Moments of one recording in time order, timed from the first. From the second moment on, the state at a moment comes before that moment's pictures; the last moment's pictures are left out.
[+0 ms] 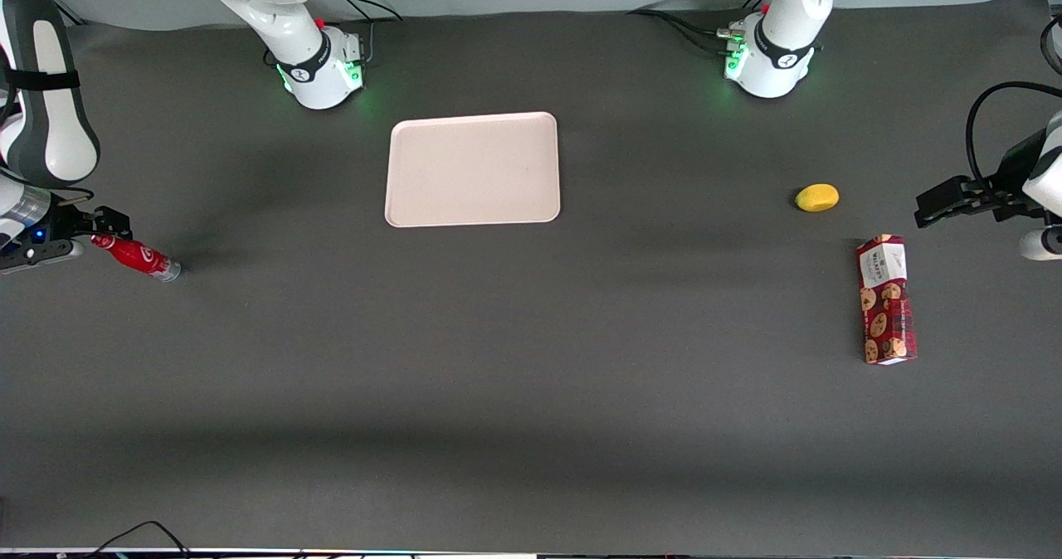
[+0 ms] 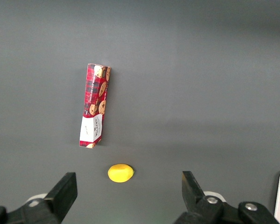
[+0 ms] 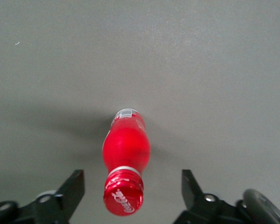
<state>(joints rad) -0.26 0.14 -0.28 -2.21 -0.11 2.36 -0.72</state>
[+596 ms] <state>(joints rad) -0.26 0.14 -0.28 -2.21 -0.10 2.36 -0.72</state>
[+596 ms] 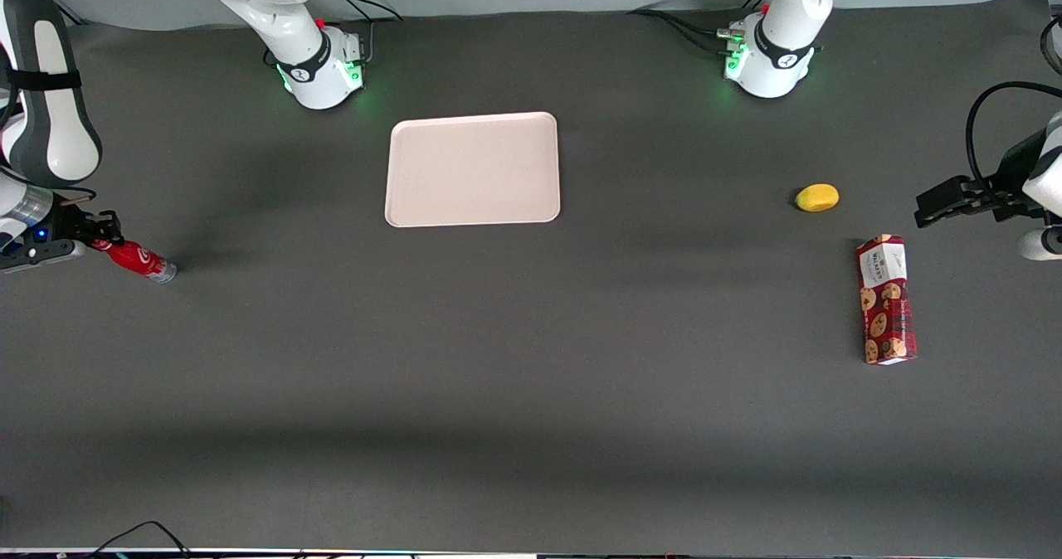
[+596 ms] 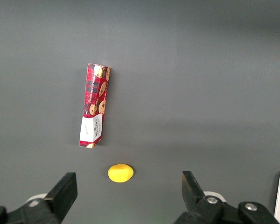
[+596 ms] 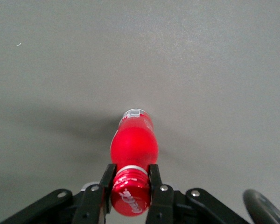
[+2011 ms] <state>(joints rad) -0.23 -0.48 0.27 -2.11 0.13 1.54 -0.17</state>
